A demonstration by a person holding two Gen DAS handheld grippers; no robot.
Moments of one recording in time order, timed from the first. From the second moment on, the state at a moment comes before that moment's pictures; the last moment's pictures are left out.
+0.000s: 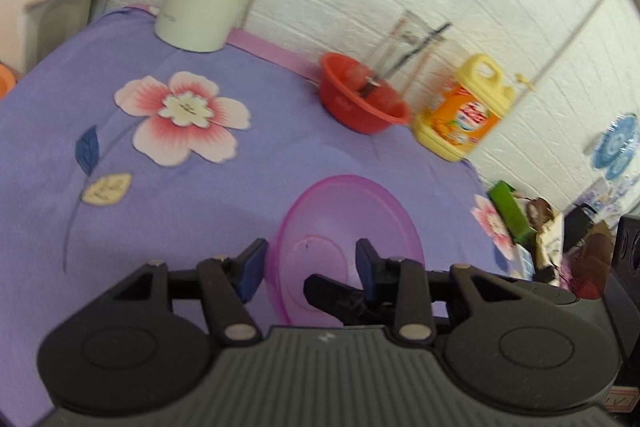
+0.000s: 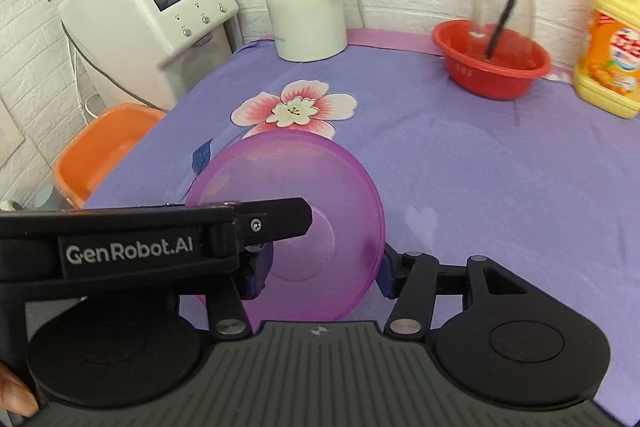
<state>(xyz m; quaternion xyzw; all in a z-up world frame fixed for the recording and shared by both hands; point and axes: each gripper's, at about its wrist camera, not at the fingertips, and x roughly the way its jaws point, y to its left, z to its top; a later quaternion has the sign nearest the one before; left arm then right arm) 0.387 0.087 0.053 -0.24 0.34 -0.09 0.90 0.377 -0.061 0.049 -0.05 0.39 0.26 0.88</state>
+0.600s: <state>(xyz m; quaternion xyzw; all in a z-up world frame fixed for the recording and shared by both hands) 0.276 -0.052 0.029 -0.20 0.38 -0.19 0.88 0.249 -0.189 0.029 -0.04 0.40 0.18 0.90</state>
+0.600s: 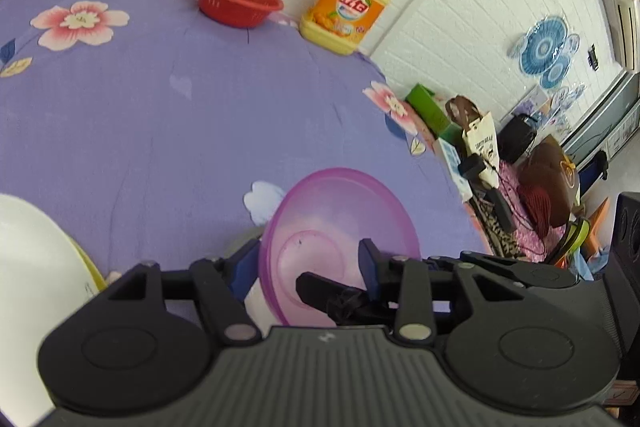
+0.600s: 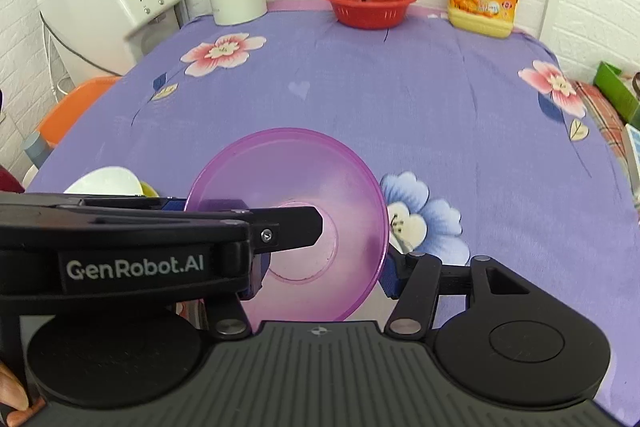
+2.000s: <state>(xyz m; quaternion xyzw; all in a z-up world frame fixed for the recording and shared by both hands) 0.248 -0.024 0.011 -0.14 0.32 -0.10 0.93 0.198 -0.243 -0.014 0.12 0.31 0.10 0.94</state>
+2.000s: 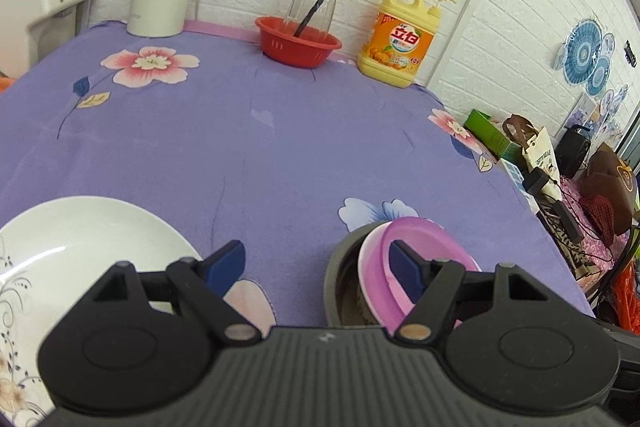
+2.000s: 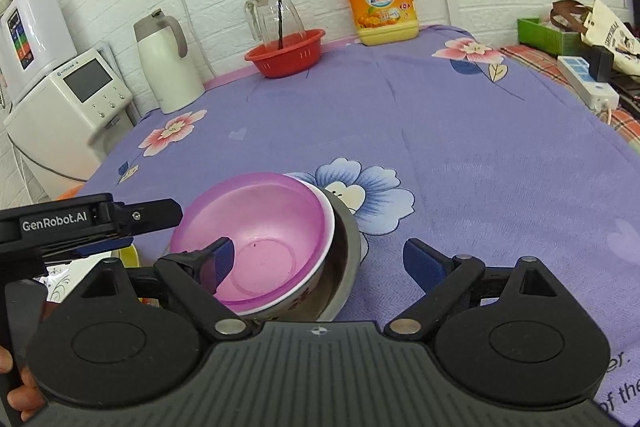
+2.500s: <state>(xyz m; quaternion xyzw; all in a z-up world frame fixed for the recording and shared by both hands) 0.273 -0.022 0.005 -0.16 0.36 -0.16 0.91 0.216 -0.238 -0.025 0.12 0.33 0.11 0.93</state>
